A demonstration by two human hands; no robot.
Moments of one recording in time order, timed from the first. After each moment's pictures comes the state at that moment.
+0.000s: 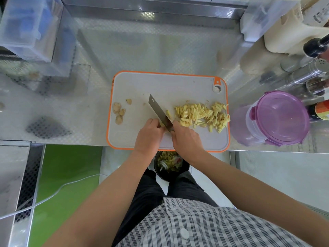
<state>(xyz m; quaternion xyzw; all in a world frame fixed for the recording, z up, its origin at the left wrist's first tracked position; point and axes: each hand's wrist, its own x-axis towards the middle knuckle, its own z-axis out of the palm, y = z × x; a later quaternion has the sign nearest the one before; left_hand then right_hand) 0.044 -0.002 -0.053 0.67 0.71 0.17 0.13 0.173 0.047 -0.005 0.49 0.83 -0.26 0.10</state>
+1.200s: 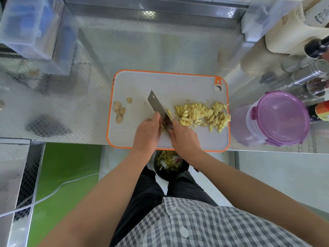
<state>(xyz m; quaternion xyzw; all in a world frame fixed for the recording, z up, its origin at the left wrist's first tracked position) 0.039 0.003 -0.055 0.59 0.76 0.21 0.15 0.167 0.045 -0.008 0.49 0.82 -0.29 0.07</state>
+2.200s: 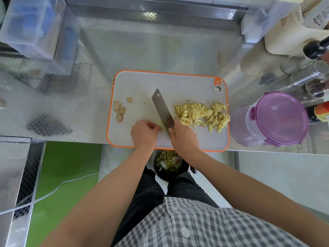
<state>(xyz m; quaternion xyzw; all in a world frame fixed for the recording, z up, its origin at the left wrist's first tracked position) 0.047 0.008 -0.043 0.28 0.88 0.24 0.31 0.168 0.044 -0.010 0.52 0.80 -0.30 0.07</state>
